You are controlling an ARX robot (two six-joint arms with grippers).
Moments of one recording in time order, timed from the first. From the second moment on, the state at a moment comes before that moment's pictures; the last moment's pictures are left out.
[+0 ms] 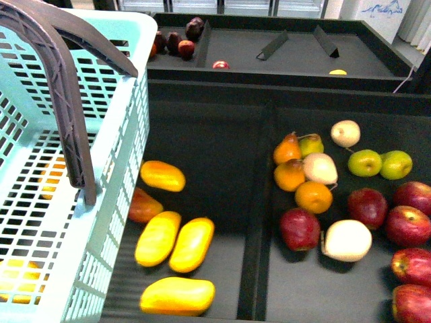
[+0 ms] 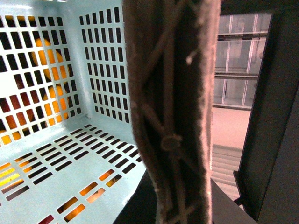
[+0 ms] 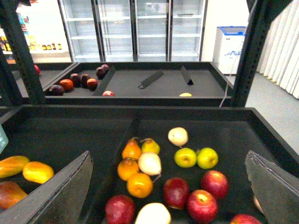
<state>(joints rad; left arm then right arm) -0.08 1.10 0.58 0.20 -0.21 -1.50 0.00 0.00 0.01 0.00 0.00 0.00</state>
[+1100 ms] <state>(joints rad) -0.08 1.10 0.58 0.20 -0.21 -1.50 0.00 0.00 0.01 0.00 0.00 0.00</state>
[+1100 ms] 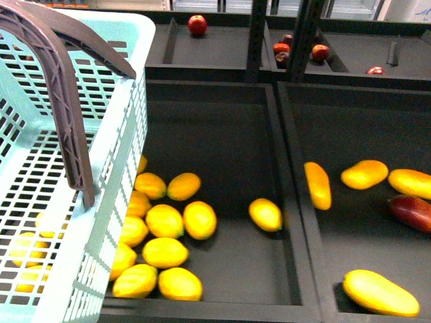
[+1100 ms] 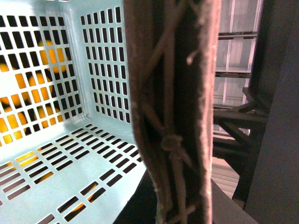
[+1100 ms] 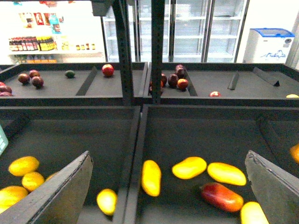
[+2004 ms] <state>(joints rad) -0.23 1.76 1.31 -0.15 0.03 -0.94 0.00 0.00 0.01 0.00 0.00 0.00</state>
